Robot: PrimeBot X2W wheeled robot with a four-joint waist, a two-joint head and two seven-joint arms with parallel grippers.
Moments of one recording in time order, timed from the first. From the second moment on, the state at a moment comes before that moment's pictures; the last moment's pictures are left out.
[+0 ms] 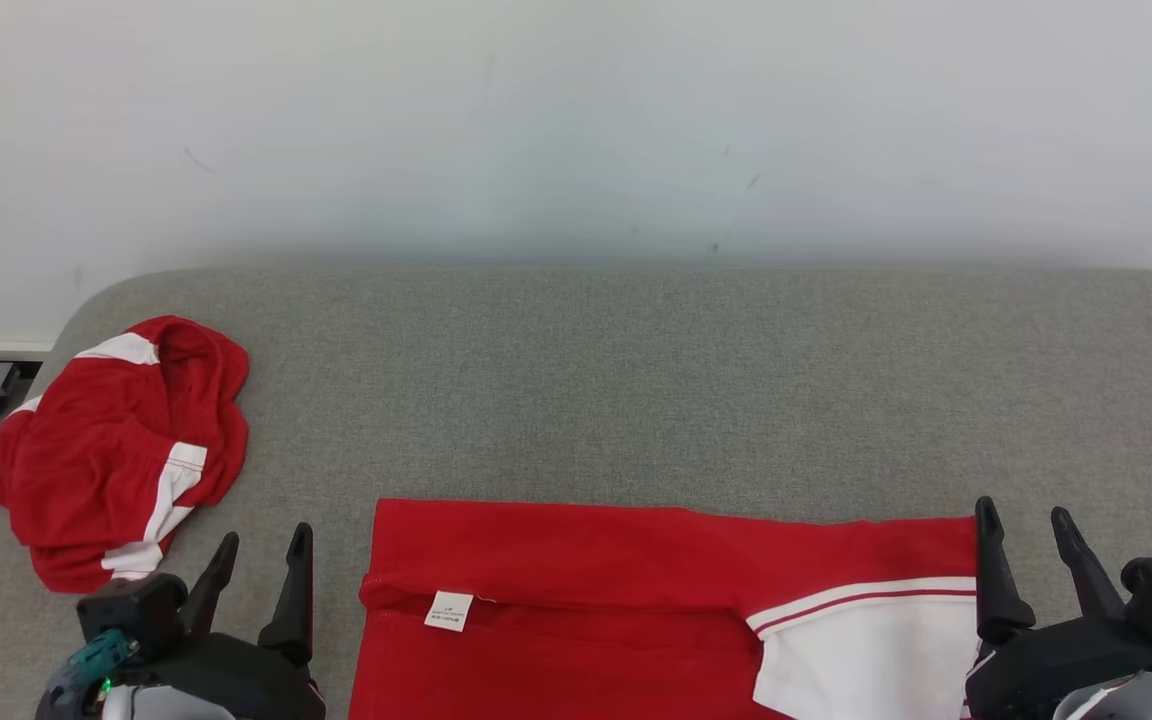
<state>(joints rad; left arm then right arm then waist) -0.15 0.25 -0.35 0.25 -0.50 0.11 -0.07 0.06 -0.05 -0.12 0.03 0.31 -0.05 0.01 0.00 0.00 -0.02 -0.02</state>
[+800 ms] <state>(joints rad) -0.15 0.24 -0.37 0.24 -0.47 0.12 -0.03 0.06 -0.18 -0.11 0.13 0.33 -0.05 0.45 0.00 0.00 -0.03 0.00</state>
